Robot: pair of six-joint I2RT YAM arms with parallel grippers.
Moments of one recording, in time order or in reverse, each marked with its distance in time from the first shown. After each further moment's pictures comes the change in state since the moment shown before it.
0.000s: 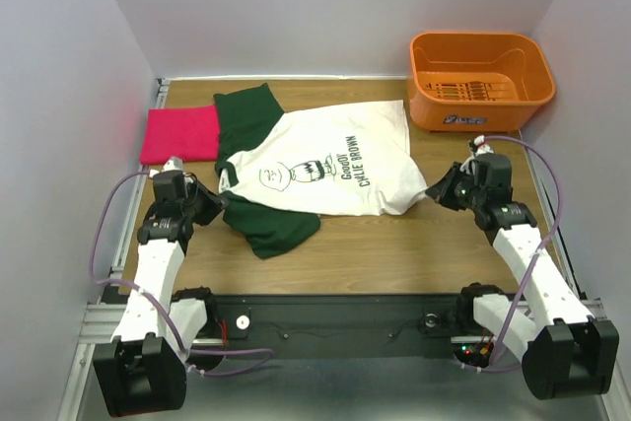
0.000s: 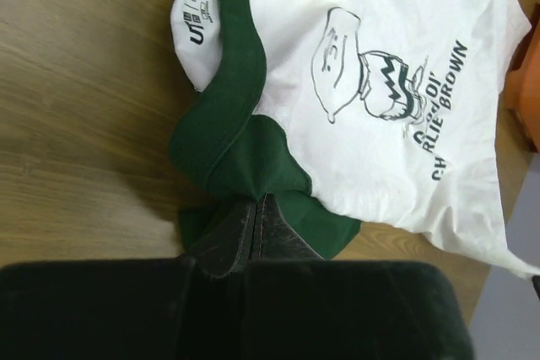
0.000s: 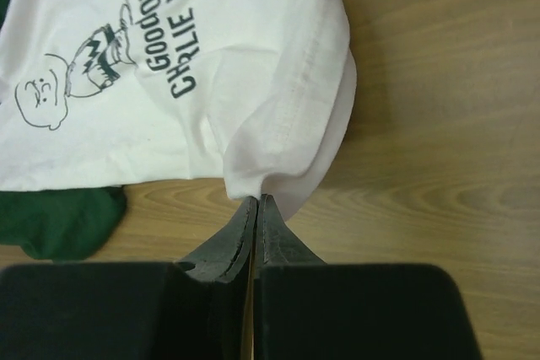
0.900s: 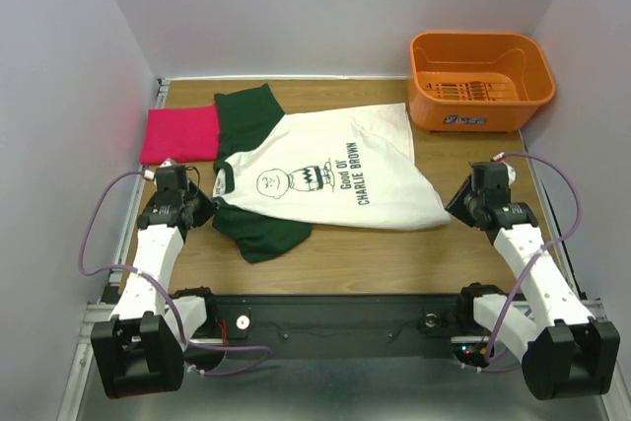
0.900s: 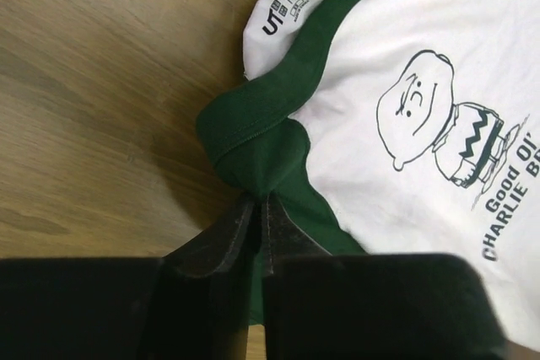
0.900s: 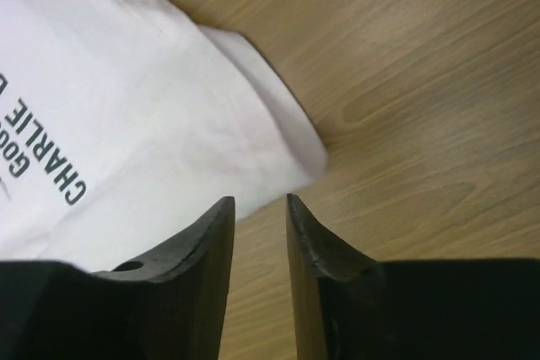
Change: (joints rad) left arm 0.002 0.108 0.056 -0.101 -0.202 0.026; right arm 0.000 0.005 -0.013 -0.239 0.469 0.167
